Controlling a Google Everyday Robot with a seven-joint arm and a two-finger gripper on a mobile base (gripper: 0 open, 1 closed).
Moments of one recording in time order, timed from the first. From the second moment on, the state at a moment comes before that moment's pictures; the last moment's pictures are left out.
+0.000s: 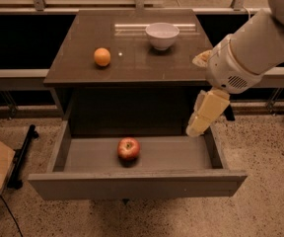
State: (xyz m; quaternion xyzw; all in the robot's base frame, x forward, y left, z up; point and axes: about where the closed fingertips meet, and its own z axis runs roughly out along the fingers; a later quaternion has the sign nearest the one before) arm 0.492 -0.125 0.915 -0.62 0.74 0.05 0.26
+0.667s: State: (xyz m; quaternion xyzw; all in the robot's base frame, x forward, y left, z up) arm 0.516 -0.096 0.881 -0.62 0.73 0.09 0.29
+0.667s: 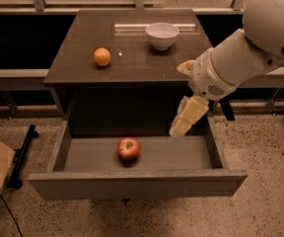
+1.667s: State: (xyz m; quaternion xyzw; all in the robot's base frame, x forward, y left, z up) arm 0.530 -0.049 0.807 -0.62 0.72 0.12 0.28
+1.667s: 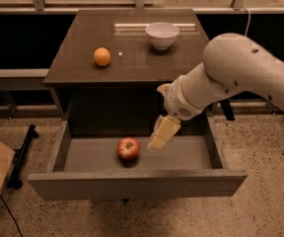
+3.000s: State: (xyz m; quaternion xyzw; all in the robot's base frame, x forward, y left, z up) arm 0.565 0.007 0.722 -0.58 0.74 0.17 0.30
